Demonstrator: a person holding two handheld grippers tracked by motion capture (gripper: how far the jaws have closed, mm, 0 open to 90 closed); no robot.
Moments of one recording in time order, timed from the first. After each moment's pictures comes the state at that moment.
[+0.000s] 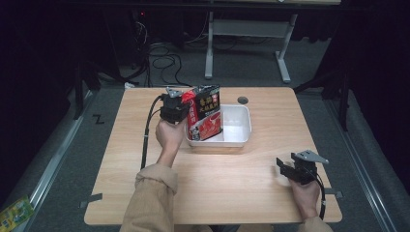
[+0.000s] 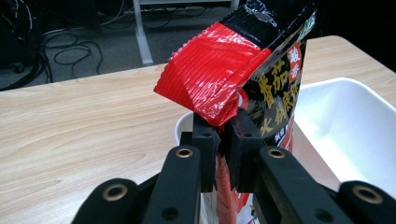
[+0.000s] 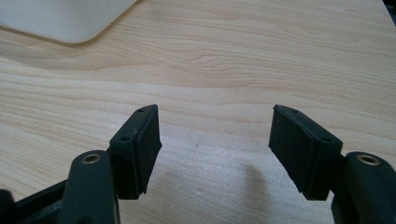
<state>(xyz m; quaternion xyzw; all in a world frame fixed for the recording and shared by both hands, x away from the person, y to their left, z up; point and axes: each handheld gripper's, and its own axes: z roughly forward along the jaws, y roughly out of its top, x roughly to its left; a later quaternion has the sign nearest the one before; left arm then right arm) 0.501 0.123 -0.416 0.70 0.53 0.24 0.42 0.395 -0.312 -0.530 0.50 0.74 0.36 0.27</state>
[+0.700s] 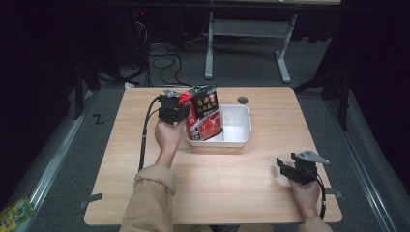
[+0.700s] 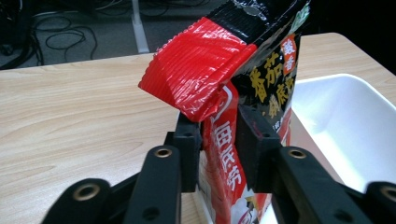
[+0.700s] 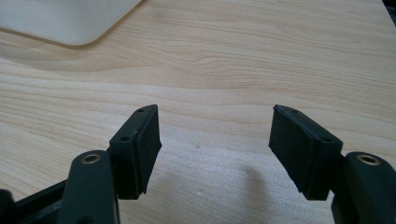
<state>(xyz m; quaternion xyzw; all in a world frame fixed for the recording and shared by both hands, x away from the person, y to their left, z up) 0.502 0.130 -0.419 0.69 0.55 0.21 0.43 0.394 -0.313 -0.530 0.50 0.74 0.37 0.27</state>
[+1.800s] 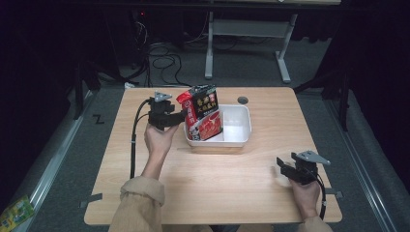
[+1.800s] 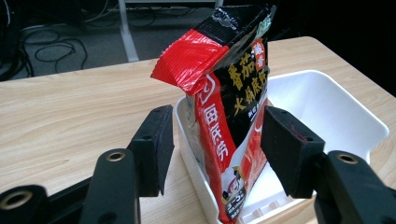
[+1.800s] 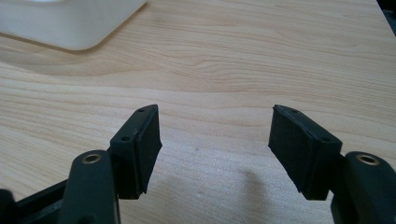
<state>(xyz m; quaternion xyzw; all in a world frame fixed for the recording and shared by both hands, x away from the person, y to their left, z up) 0.466 0.151 -0.399 0.70 0.52 0.21 0.44 0.393 -0.314 -0.530 0.50 0.73 0.37 0.27</state>
